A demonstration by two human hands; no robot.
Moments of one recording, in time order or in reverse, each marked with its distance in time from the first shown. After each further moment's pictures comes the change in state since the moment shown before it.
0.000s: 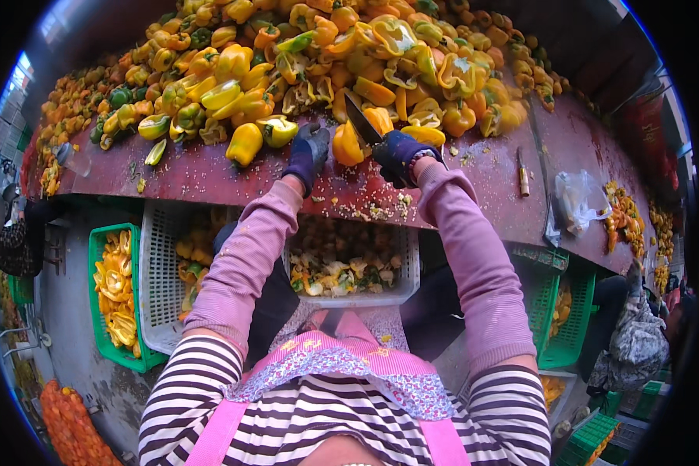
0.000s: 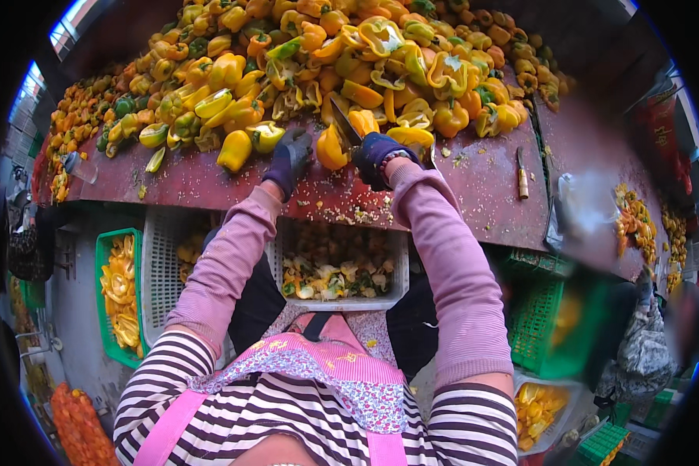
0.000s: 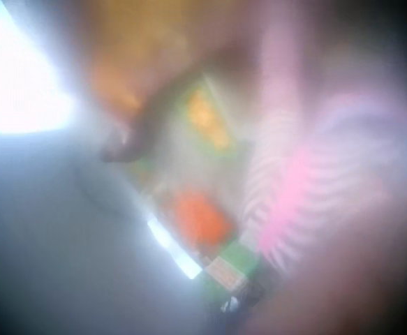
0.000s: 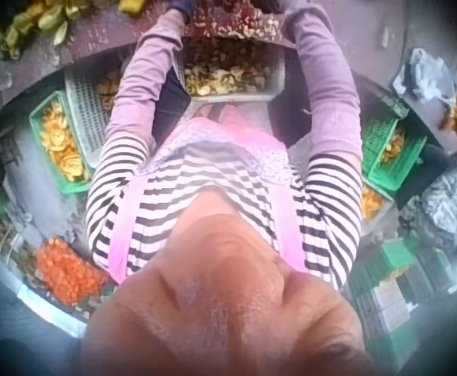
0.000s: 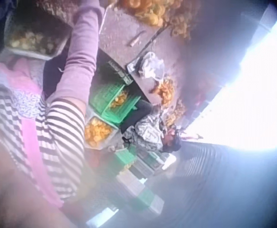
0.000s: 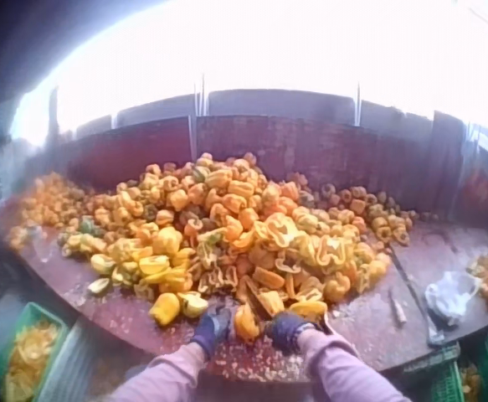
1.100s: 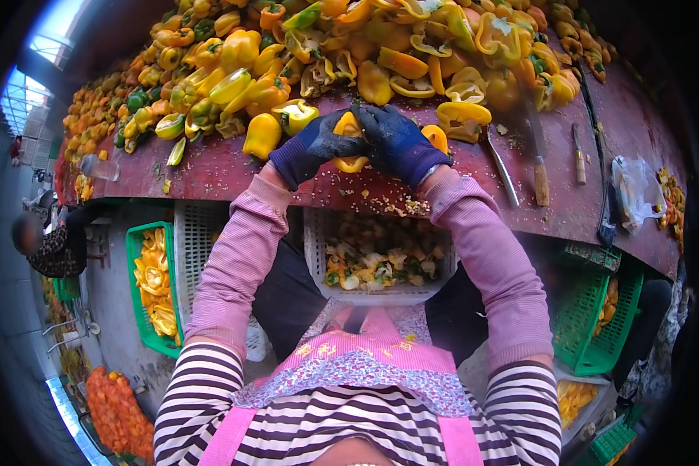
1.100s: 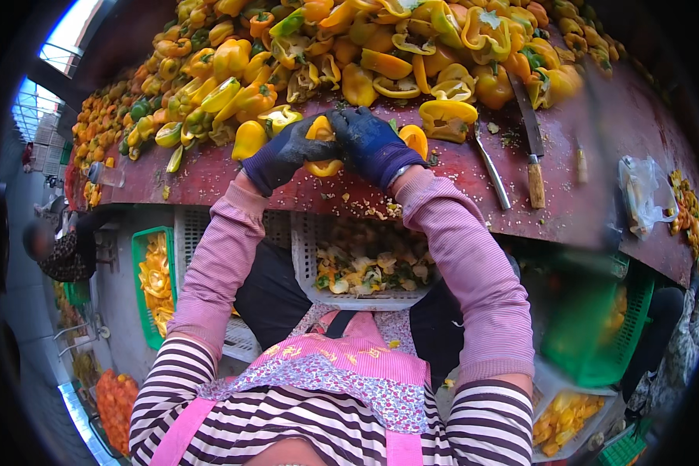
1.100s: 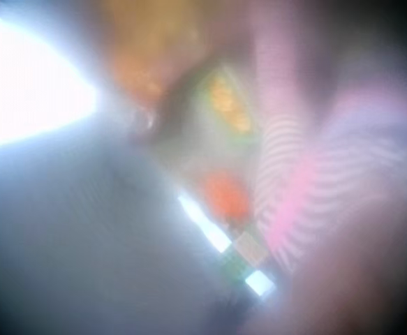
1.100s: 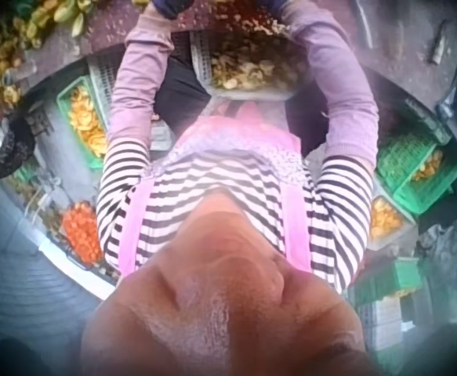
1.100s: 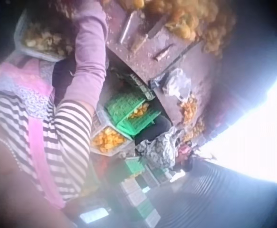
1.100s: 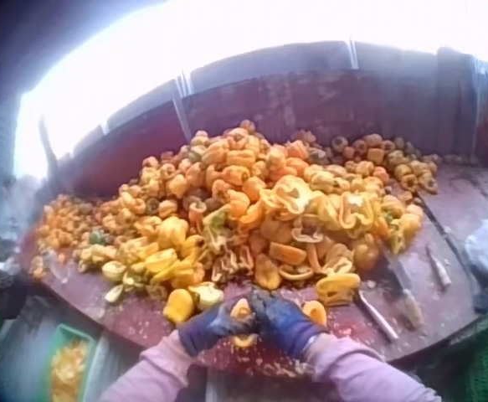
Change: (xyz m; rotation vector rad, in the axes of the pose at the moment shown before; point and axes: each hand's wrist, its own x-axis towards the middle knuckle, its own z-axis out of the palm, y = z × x) left_hand -0.061 0.077 -0.030 0.082 -0.754 0.183; right_hand 0.064 0.025 0.059 -0.351 0.475 -1.090
